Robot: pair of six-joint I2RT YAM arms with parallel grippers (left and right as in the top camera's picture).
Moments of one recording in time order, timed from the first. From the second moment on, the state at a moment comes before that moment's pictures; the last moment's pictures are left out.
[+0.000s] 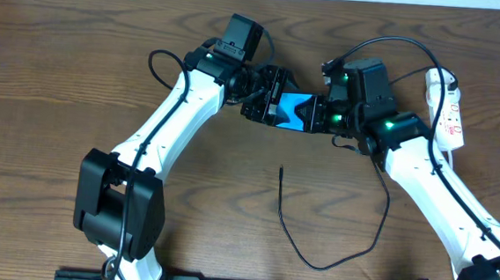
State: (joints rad) left arm -0.40 1.87 1.54 -0.77 0.65 -1.74; right arm 0.40 1.54 1.14 -0.43 -0.41 0.50
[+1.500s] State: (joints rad) left arm -0.34 1.86 1.54 -0.39 0.69 -1.38; right arm 0.13 1.55 1.13 -0.15 -0.53 1.50
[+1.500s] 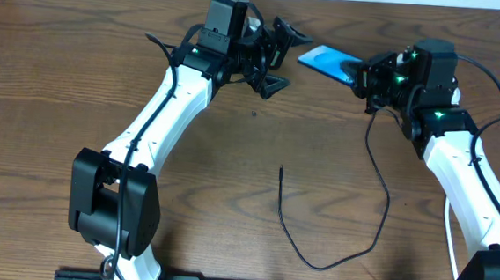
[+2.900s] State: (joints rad) left arm -0.34 1.86 1.54 -0.38 0.55 -1.66; right arm 0.26 1.55 1.13 -0.05 -0.64 1.84
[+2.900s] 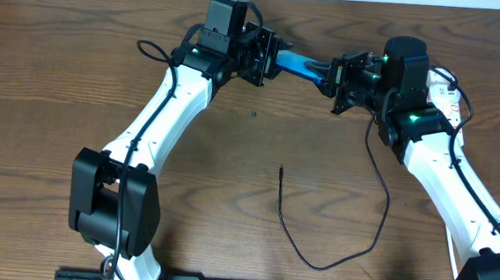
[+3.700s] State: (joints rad) left arm -0.33 1.86 1.54 -0.39 0.54 -1.66; right arm 0.28 1.55 1.14 0.00 -0.67 1.84
